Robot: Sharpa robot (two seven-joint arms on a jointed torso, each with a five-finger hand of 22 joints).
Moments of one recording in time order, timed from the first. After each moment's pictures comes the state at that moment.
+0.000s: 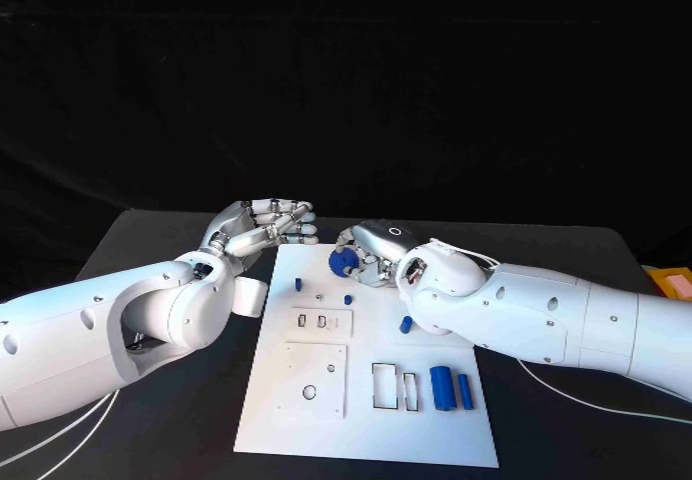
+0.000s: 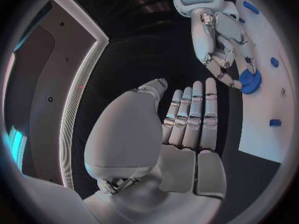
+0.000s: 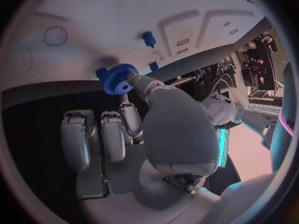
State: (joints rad) left arm 1.22 -0.93 -0.03 1.69 -0.01 -0.39 0.43; left_hand 1.49 -0.18 0.34 0.27 0.25 0.88 0.23 0.26 0.16 1.05 0.17 0.08 0.07 1.01 0.12 0.31 0.24 0.17 0.91 0.22 0.45 0.20; right arm 1.25 -0.50 -0.14 1.34 -1.59 -0.48 -0.20; right_hand 1.36 -0.17 0.53 0.08 0.21 0.84 0.16 0.34 0.43 1.34 0.06 1.35 1.27 1.47 0.00 1.54 1.31 0.03 1.47 0.11 1.51 1.31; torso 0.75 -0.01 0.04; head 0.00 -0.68
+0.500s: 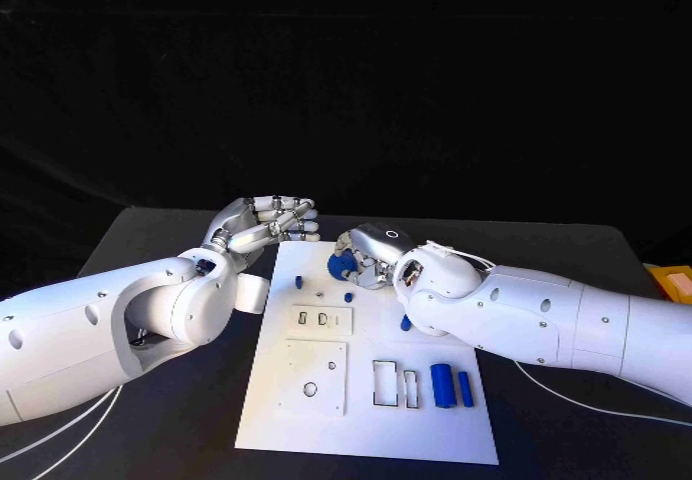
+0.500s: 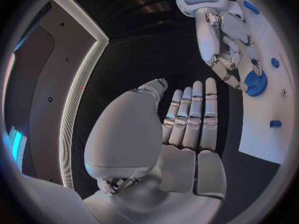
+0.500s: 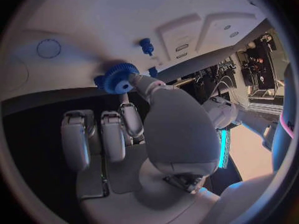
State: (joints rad) left arm 1.22 -0.93 -0.03 1.69 -0.01 -0.39 0.43; left_hand 1.49 -0.18 0.34 0.27 0.25 0.88 0.23 0.26 0.16 1.05 0.17 0.08 0.07 1.01 0.12 0.31 0.24 0.17 0.91 0.22 0.45 0.20; right arm 1.24 -0.48 -0.14 1.32 -1.59 -0.46 -0.20; right_hand 1.35 -0.17 0.53 0.08 0.21 0.85 0.16 0.34 0.43 1.34 0.06 1.35 1.27 1.47 0.00 1.54 1.31 0.03 1.47 0.11 1.51 1.31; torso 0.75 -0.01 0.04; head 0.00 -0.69
